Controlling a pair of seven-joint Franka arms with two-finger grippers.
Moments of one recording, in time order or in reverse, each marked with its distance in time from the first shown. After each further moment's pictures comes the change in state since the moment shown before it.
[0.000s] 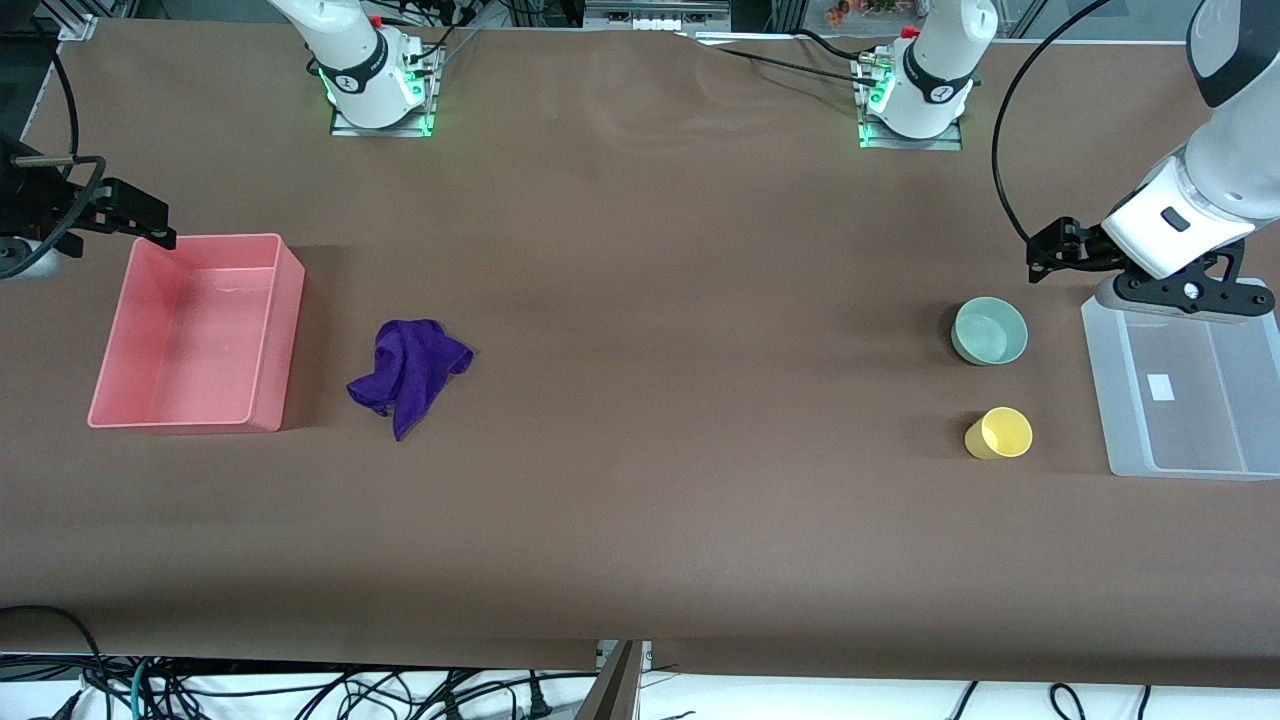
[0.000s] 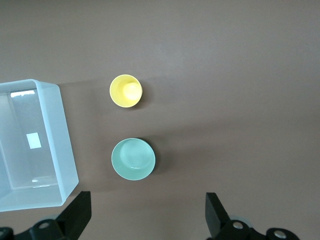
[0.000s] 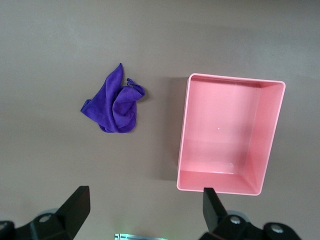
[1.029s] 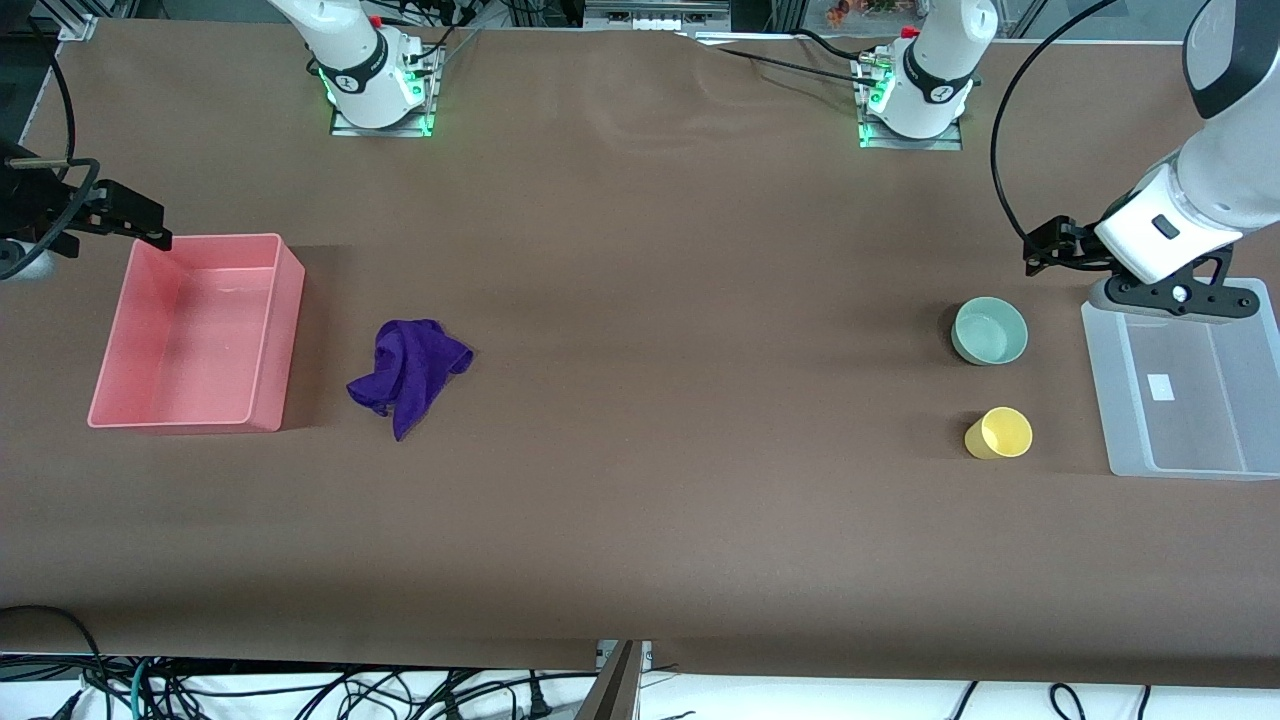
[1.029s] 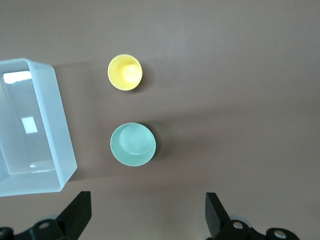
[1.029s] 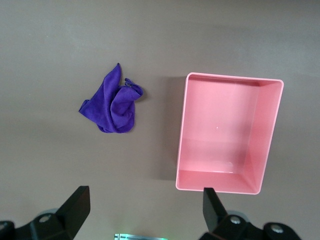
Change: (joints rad) left arm 0.010 0.005 0.005 -0.033 0.001 -0.048 0.000; right arm -0.002 0.002 -0.008 0.000 0.000 0.000 0.000
